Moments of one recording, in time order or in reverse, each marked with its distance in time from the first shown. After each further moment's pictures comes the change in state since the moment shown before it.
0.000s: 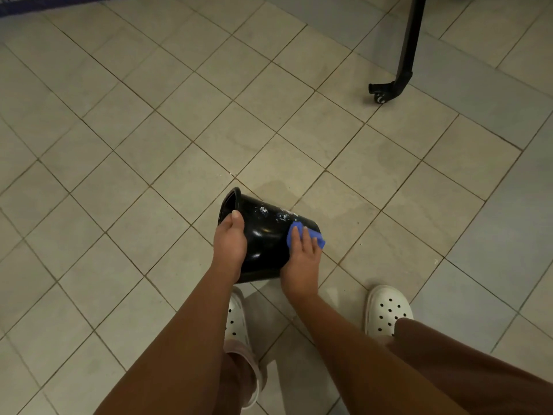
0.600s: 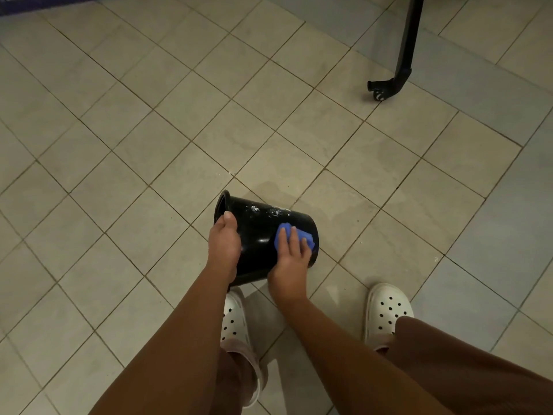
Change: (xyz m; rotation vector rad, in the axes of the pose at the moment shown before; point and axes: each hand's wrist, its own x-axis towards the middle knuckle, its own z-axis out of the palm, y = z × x) left_hand 0.003 0.001 -0.004 -0.031 0.023 -0.044; right_hand -0.012 -0.014 0.010 0.063 0.010 -0.042
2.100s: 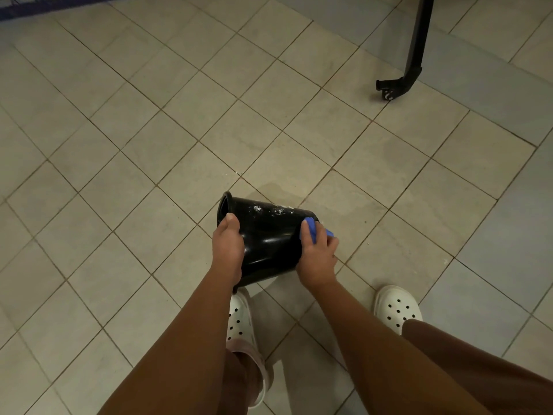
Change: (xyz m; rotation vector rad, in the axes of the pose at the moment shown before) left_hand -0.003 0.001 -0.005 -0.070 0.042 -0.106; right_hand 0.037 0.033 -0.020 -0.317 -0.181 0.016
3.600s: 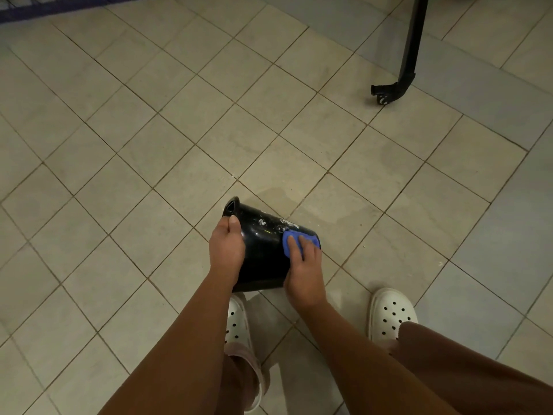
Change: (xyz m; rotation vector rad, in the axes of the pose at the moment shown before) left_hand 0.003 -0.003 0.004 0.229 0.033 0.244; right_hand -0.024 -0.002 0.022 0.128 0.214 -0.204
